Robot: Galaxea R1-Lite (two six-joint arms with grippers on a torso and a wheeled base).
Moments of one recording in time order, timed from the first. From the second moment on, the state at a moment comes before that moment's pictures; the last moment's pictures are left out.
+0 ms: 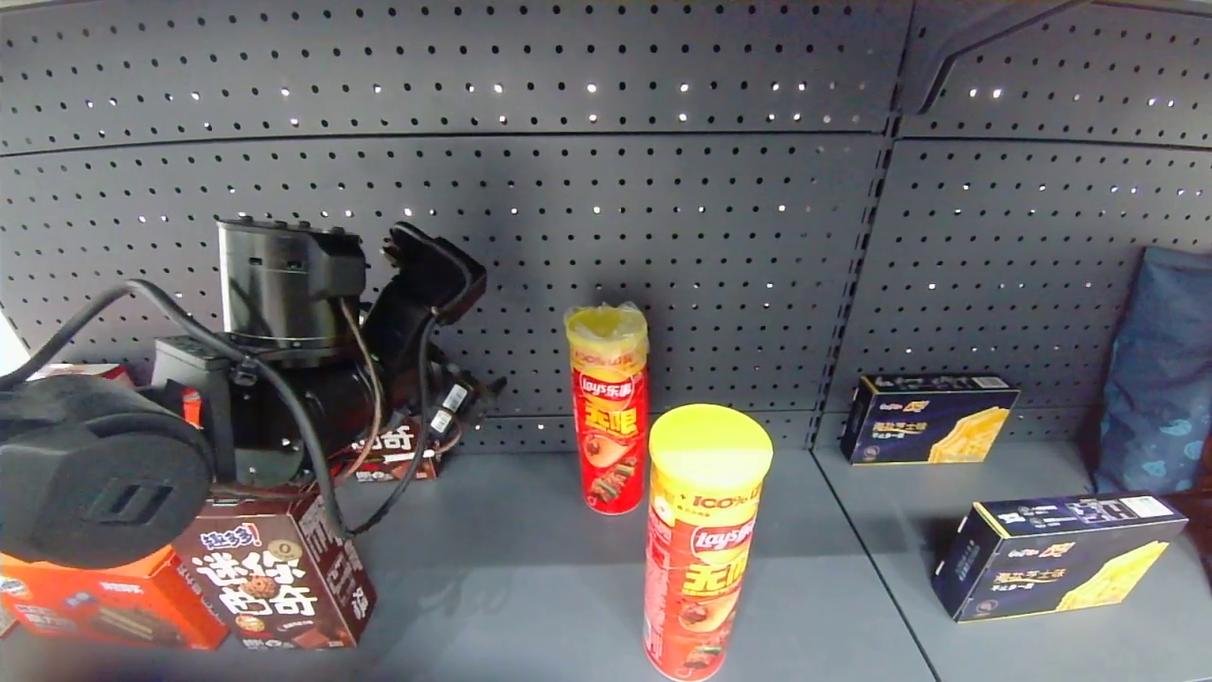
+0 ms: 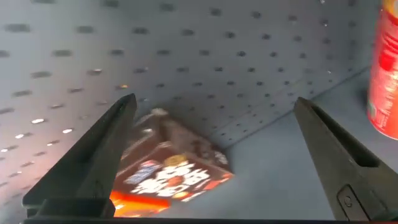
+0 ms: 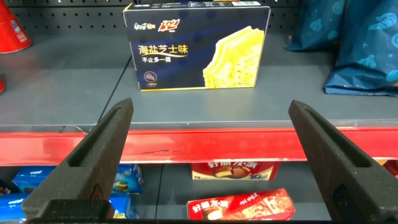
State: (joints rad) left arm -0.44 1.68 -0.95 -0.40 0.31 0.45; right arm 0.00 0.01 0.00 0.01 0.01 0.00
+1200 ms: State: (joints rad) left arm -0.52 1.84 -0.96 -0.40 0.34 0.35; right arm 0.00 0.01 0.00 0.01 0.01 0.00
